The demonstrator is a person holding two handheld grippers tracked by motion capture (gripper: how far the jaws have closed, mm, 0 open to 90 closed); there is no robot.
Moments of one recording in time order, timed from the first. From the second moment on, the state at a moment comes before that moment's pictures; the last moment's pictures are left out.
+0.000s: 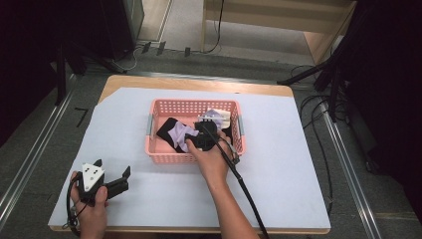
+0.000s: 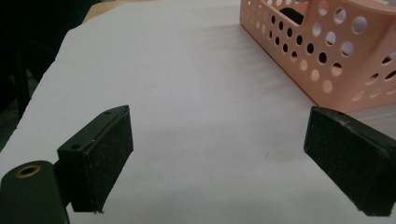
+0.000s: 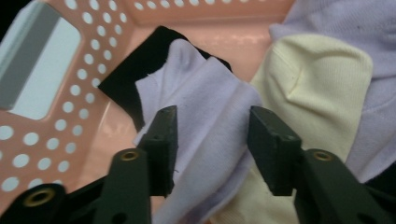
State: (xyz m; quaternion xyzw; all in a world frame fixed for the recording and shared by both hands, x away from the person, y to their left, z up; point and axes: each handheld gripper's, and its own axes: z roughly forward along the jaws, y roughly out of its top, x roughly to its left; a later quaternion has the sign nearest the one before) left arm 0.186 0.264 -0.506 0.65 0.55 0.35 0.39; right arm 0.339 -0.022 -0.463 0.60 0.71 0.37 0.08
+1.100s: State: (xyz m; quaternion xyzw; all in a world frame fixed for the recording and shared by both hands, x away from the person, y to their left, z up) left arm 0.186 0.264 -0.505 0.66 0.55 0.35 0.38; right arm 0.301 -0.052 -0.425 0.42 0.67 0.56 0.24
